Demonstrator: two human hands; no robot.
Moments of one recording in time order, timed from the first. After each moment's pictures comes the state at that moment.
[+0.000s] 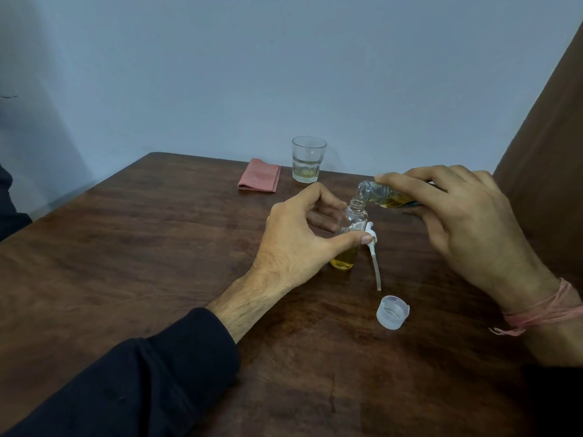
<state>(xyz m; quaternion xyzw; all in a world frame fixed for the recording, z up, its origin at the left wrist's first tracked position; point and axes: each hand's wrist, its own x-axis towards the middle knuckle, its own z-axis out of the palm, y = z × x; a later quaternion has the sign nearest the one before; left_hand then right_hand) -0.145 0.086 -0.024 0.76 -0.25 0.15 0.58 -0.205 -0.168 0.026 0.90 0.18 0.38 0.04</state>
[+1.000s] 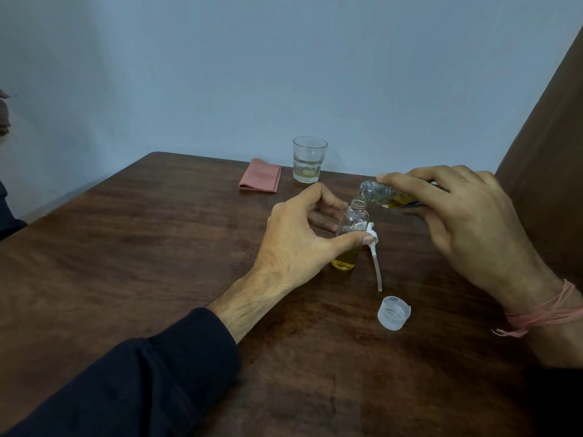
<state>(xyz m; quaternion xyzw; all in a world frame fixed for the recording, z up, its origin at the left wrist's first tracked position) -0.146 0.086 -0.024 0.76 -0.25 0.15 0.58 -0.204 -0.170 0.025 0.90 0.18 0.39 0.05</state>
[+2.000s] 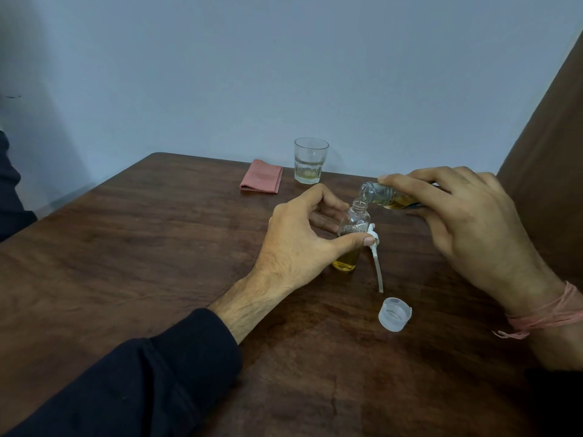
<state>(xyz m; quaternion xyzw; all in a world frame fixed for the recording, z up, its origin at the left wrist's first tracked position) -0.145 0.086 -0.024 0.76 -0.25 0.15 0.58 -0.203 -0.170 0.026 0.90 0.18 0.39 0.05</state>
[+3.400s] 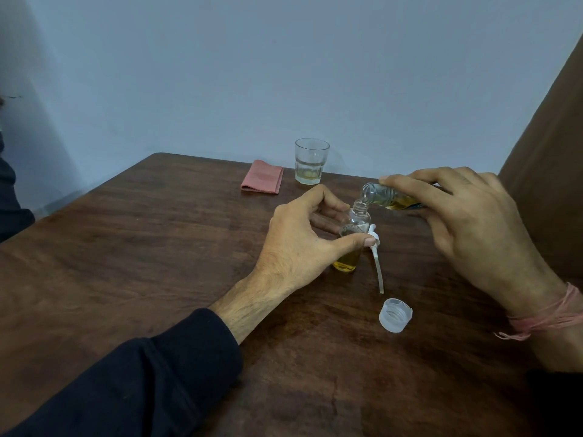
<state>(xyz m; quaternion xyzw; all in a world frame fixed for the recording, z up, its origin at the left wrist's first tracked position) -0.146 0.085 -0.024 0.75 -0.25 0.15 0.59 -0.207 -0.168 0.028 0.90 0.18 0.39 0.05</state>
